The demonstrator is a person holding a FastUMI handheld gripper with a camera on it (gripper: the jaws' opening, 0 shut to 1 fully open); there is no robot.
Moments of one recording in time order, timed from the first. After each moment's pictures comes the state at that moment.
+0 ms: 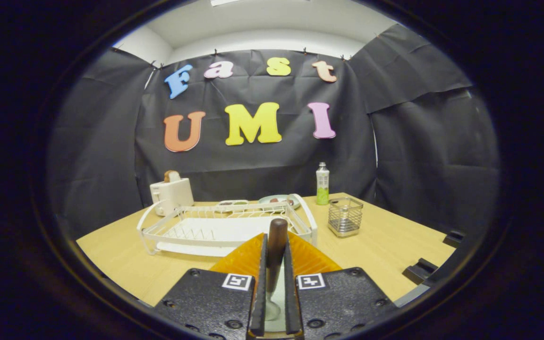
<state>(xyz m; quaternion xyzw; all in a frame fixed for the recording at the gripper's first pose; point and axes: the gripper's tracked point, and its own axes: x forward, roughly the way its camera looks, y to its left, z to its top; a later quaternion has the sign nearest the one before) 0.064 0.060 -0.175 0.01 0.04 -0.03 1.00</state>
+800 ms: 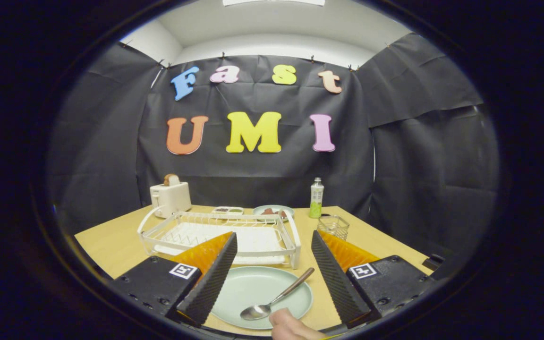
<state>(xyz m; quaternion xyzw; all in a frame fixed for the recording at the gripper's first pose) 0.042 0.047 -0.117 -0.03 0.03 -0.03 1.00</state>
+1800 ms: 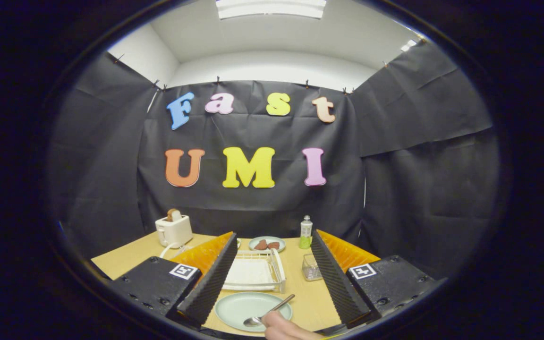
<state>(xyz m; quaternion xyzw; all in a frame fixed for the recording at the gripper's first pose) -0.027 0.039 0.017 -0.03 -0.02 -0.03 1.00</state>
